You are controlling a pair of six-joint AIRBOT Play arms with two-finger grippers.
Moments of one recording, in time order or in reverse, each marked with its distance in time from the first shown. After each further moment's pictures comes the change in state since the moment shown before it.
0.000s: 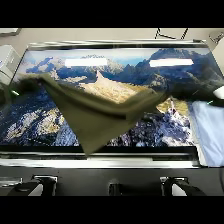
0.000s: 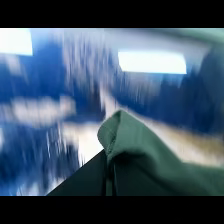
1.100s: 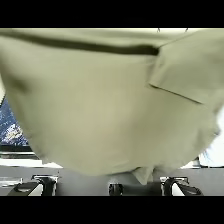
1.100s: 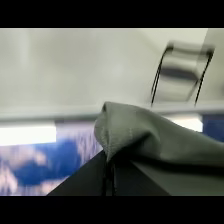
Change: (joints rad) left arm -0.001 0.001 0.285 0.179 -0.145 -0.072; right arm -0.048 0.150 0.349 -0.310 -0.023 0.094
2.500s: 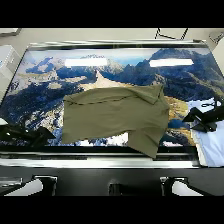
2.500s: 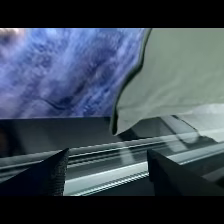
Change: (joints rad) left arm 0.476 -0.413 -0.728 -0.220 -0.595 0.127; right arm -0.246 -0.372 -0.473 -0.046 0.475 0.058
